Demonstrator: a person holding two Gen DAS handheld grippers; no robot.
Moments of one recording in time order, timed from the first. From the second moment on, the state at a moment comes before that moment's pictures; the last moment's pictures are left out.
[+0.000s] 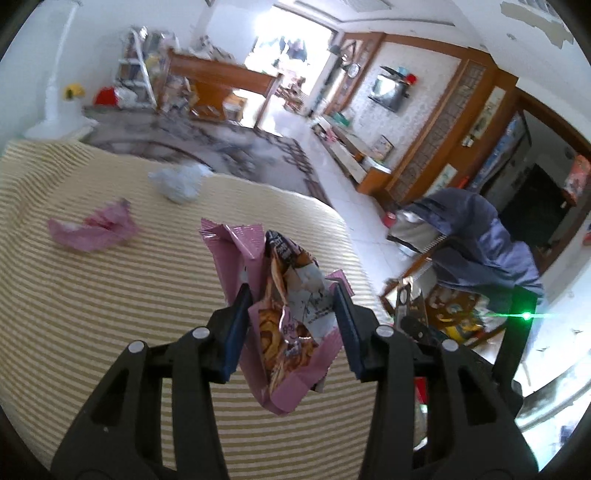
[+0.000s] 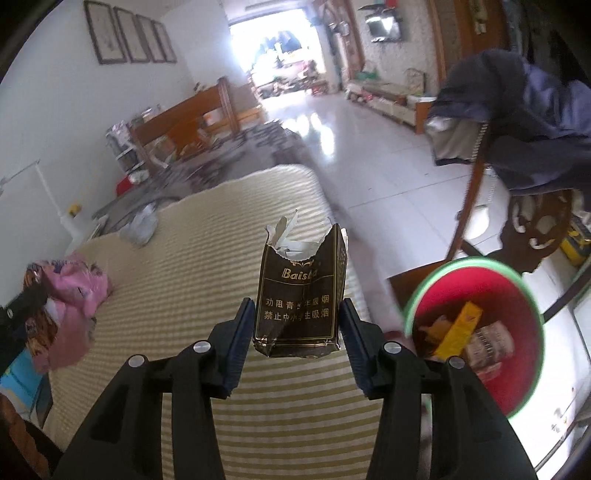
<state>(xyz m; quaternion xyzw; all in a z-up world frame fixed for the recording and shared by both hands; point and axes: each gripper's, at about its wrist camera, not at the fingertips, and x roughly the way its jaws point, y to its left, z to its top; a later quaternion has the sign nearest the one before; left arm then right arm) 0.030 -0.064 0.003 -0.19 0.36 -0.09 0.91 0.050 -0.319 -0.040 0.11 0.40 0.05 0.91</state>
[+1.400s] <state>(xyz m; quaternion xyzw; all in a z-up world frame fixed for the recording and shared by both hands) 0.079 -0.150 -0.044 -0.14 0.42 -0.18 0.88 0.025 -0.483 -0.042 0.40 0.31 -0.11 0.86</state>
